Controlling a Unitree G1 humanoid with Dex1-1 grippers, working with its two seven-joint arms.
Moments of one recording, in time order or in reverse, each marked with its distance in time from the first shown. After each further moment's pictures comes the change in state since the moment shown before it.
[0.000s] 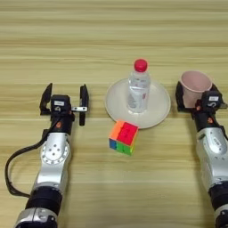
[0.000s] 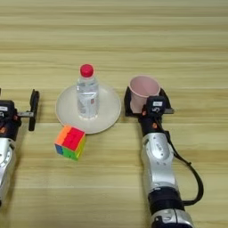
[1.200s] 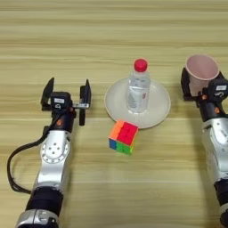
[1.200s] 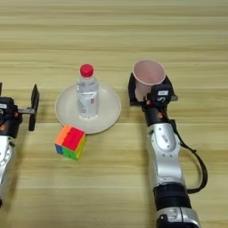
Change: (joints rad) left arm 0.035 -0.013 -0.022 -0.131 -0.045 0.003 -0.071; right arm 0.005 -0.038 0.022 -0.215 0.023 0.065 0.040
